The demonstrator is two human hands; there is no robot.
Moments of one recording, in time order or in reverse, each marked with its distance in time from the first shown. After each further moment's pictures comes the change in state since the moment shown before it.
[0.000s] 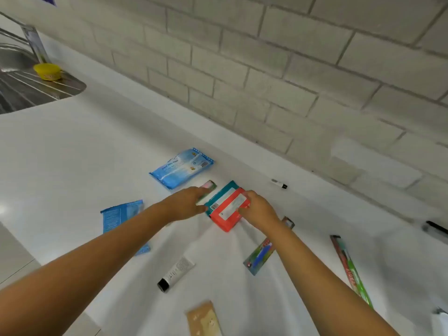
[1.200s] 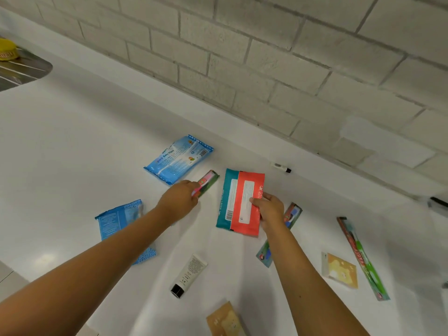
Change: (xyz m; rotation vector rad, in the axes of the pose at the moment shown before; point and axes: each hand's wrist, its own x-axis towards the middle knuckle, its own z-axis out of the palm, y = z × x) left_hand 0.037 -0.060 0.021 0.051 0.179 0.006; right_hand 0.017 0.010 0.034 0.910 0.373 0.535
